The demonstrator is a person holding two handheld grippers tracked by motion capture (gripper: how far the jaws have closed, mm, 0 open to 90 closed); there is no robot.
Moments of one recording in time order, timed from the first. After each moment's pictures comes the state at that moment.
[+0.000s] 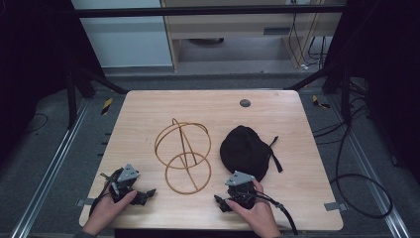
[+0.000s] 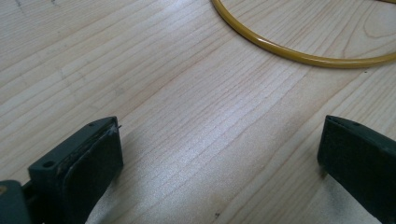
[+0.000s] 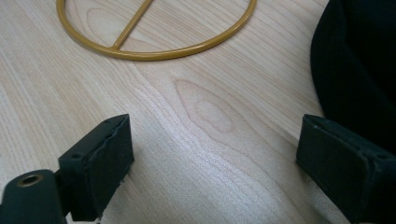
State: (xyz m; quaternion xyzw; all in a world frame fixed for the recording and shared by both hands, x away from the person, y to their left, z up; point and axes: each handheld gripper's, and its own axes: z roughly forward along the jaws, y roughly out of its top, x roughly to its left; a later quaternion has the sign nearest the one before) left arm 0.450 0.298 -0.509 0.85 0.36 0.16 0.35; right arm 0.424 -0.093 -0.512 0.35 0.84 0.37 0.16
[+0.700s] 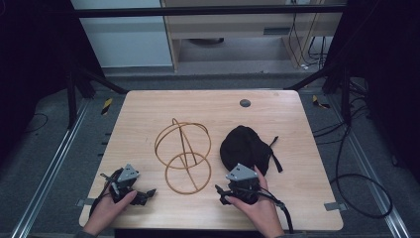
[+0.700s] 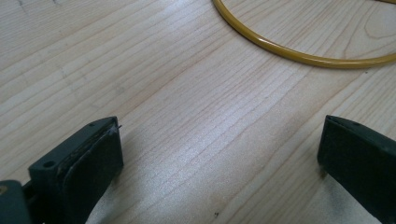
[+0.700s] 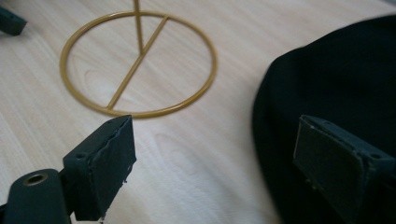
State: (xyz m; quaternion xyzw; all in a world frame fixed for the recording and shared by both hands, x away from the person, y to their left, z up) left arm 0.449 0.298 -0.509 0.85 0.36 0.16 0.35; right arm 0.418 -0.092 -0.462 0.34 0.82 0.38 0.23
